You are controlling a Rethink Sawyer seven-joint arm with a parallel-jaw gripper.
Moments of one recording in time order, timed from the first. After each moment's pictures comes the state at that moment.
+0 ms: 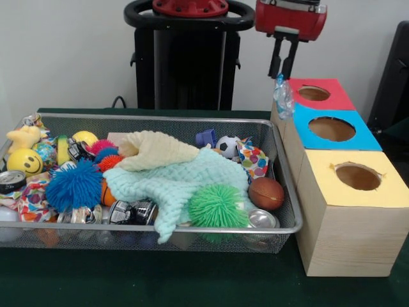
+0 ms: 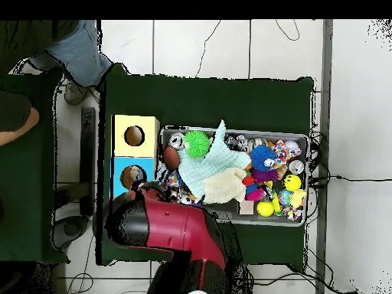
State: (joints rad) arm 0.14 -0.87 -0.25 1.85 0.11 0.48 1.81
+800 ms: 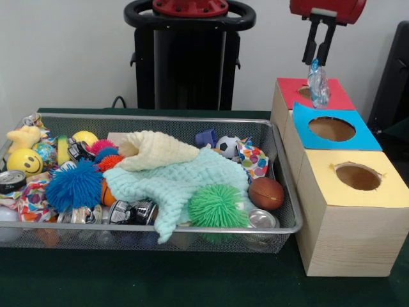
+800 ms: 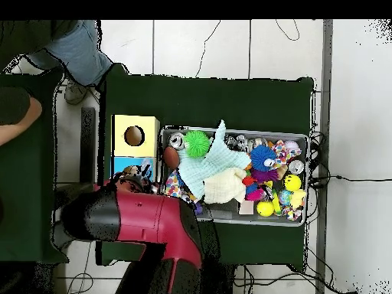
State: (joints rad) arm 0.24 -0.84 -0.32 1.73 0.17 0.60 1.92
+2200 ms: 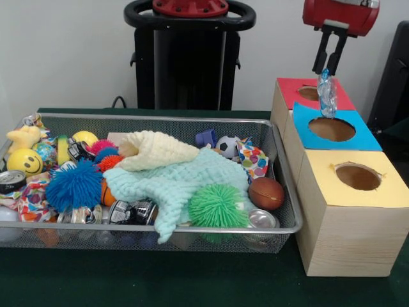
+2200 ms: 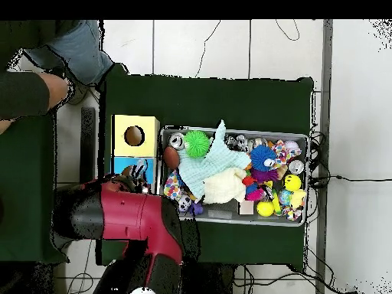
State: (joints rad) arm 0.33 -0.78 -0.36 1.71 0.19 0.59 1.95
